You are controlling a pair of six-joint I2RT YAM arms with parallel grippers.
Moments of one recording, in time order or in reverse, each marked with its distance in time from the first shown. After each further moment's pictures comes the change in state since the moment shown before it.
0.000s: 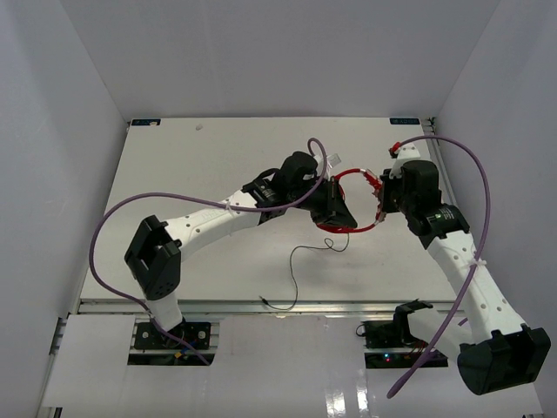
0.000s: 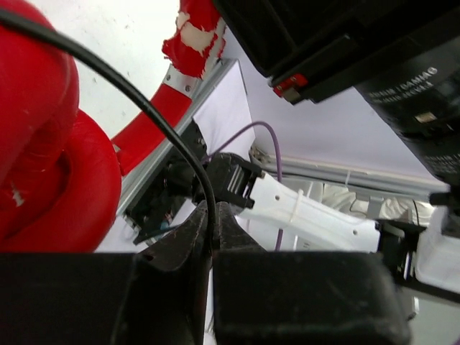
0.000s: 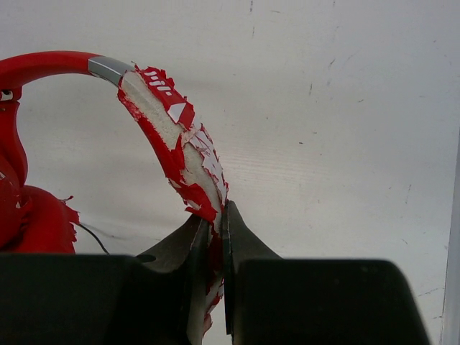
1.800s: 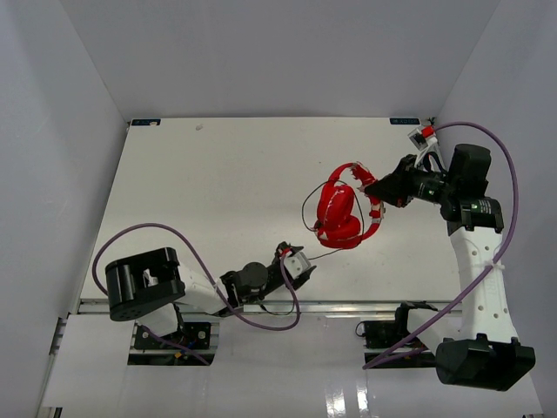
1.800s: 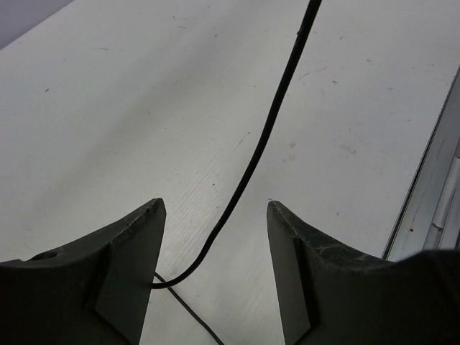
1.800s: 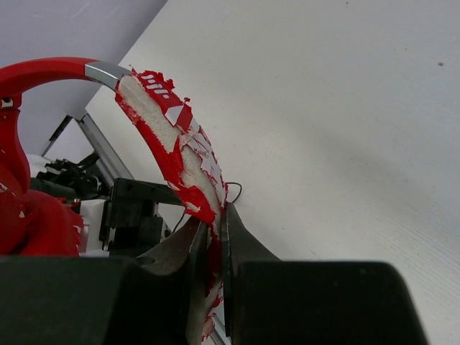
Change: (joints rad) left arm -0.341 -0.184 -1.098 1.334 -0.846 1.169; right arm -0.330 0.016 0.197 -0.105 -1.068 -0.018
